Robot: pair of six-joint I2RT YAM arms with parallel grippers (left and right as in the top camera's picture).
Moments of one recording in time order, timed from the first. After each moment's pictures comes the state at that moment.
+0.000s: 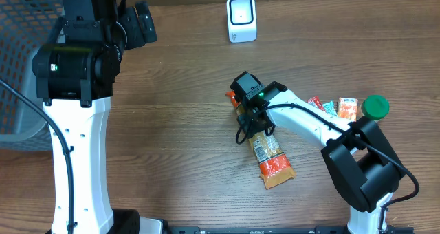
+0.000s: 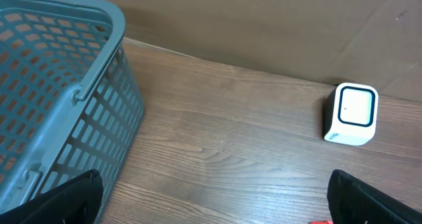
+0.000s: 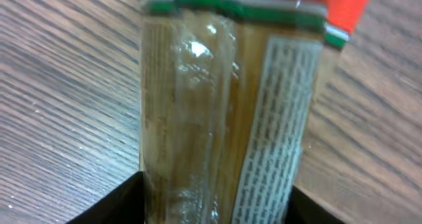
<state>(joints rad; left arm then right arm) -0.08 1.59 2.12 -1.21 -0.29 -0.23 0.68 1.99 1.36 -0.78 0.01 0.16</state>
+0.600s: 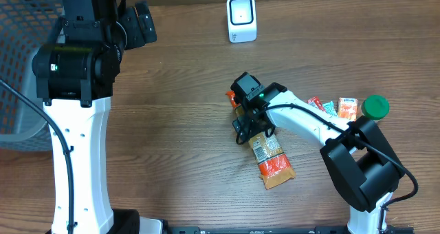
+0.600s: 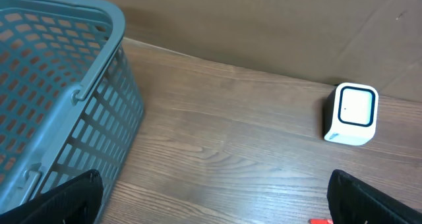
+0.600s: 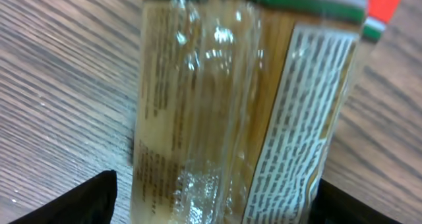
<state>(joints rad) -0.08 1.59 2.12 -1.21 -0.29 -0.23 0.68 2.00 1.35 -0.78 -0.02 0.15</state>
